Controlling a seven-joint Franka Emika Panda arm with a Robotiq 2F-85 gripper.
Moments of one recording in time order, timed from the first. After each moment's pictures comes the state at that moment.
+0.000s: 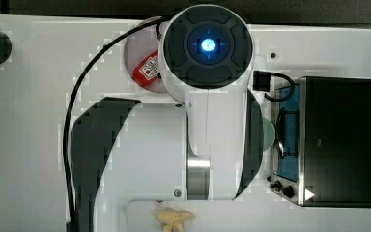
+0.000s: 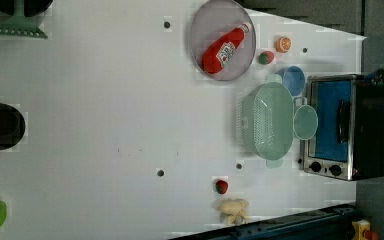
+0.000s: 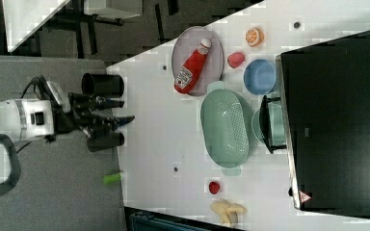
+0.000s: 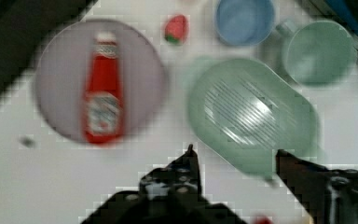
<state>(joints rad) 0.01 -0.04 -0.01 -1.80 -0.02 0.18 0.06</state>
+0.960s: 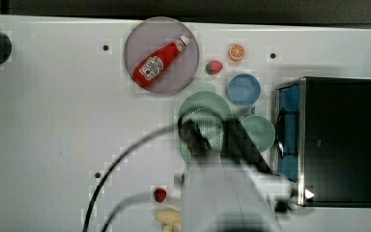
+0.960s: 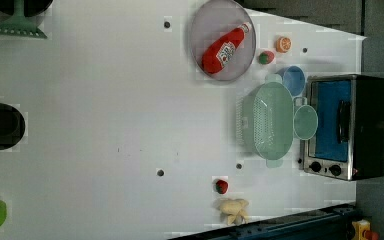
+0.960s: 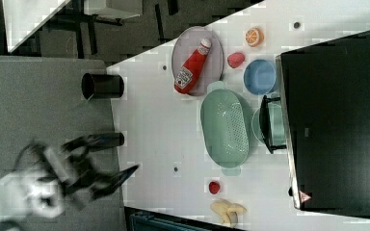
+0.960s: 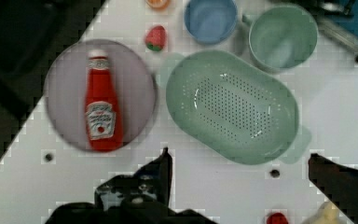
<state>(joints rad) -0.03 -0.45 -0.01 -2.25 -0.01 0.40 0.18</state>
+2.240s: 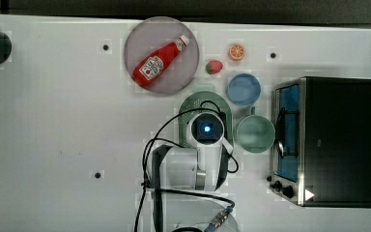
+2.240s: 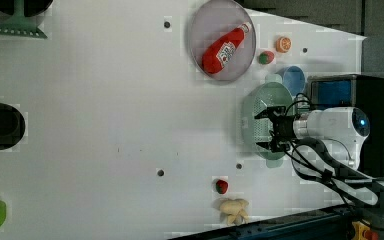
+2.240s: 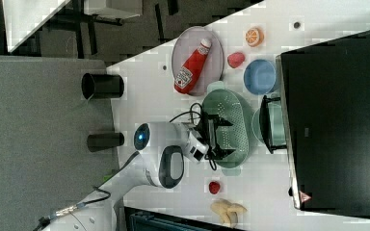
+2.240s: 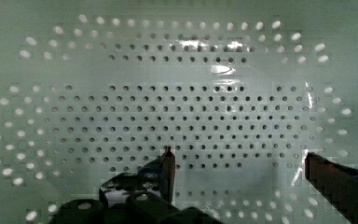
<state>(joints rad) -0.04 0.36 -0.03 -2.42 -0.02 1.10 0.68</state>
